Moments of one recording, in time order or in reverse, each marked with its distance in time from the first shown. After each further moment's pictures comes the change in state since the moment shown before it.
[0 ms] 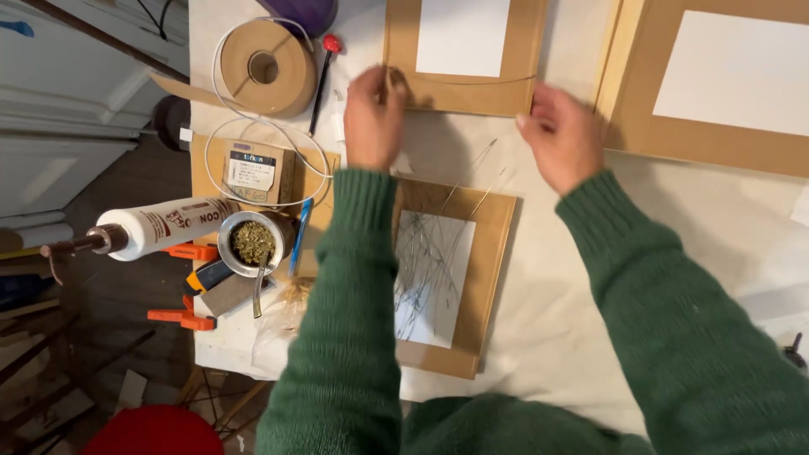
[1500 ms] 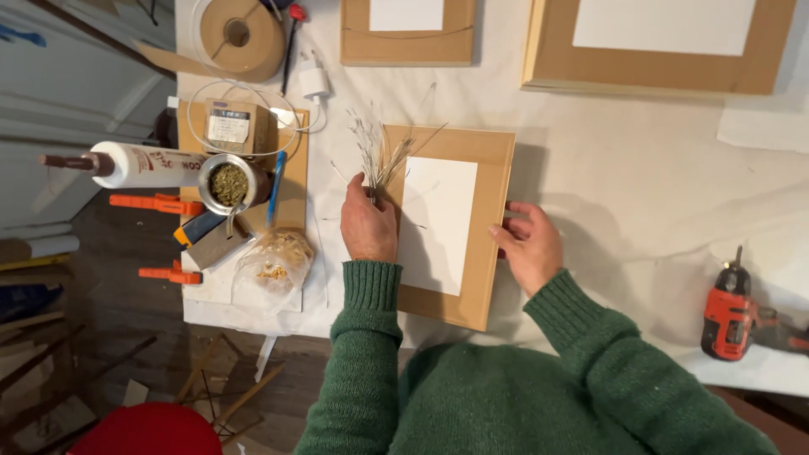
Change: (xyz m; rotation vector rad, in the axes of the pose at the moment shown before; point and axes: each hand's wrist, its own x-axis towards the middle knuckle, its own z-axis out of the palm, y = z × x) left_hand -0.228 -0.016 -0.003 0.386 0.101 -0.063; right_hand -0.243 0.005 -0.021 0.326 0.083 0.532
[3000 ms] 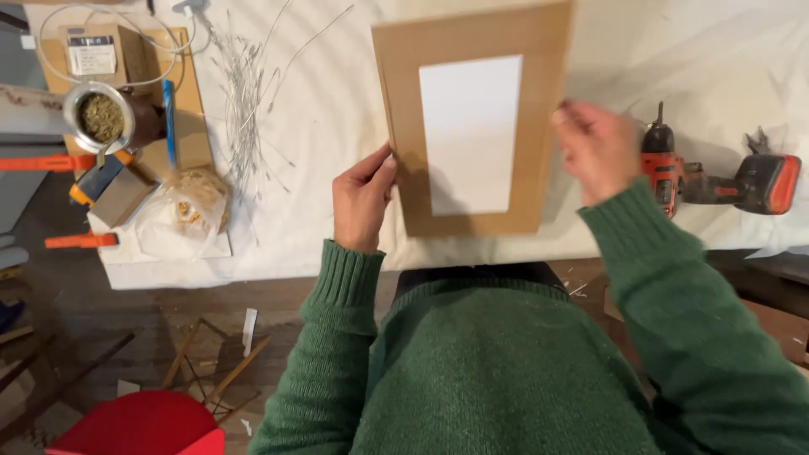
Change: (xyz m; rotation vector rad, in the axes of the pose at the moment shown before) left_hand -0.126 0.059 0.003 -0.889 -0.588 -0.306; right_hand -0.046 0.004 -0.182 -0.071 0.153 -0.135
